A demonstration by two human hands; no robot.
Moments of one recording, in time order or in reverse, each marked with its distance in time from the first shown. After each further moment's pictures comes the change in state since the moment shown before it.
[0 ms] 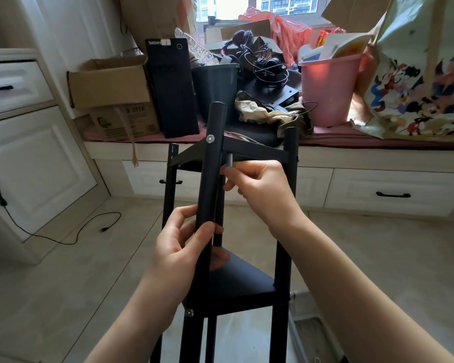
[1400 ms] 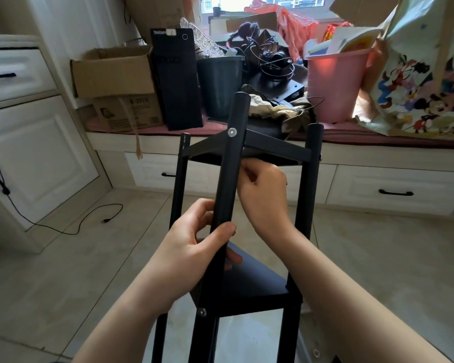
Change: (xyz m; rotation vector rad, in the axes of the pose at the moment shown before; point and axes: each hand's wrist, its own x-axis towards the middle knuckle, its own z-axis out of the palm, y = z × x) left_hand -0.002 0.011 -0.008 0.225 -0.190 -0.029; right_hand -0.006 0.020 0.025 -0.184 0.168 -0.151
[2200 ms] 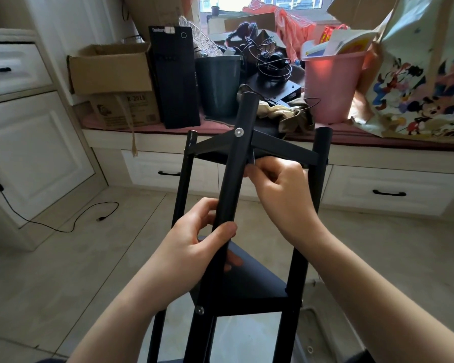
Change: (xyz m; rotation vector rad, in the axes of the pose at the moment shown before) left_hand -0.002 -0.002 0.000 0.071 -0.066 0.035; right_hand -0.007 -0.005 -0.037 0.046 -0.072 -0.016
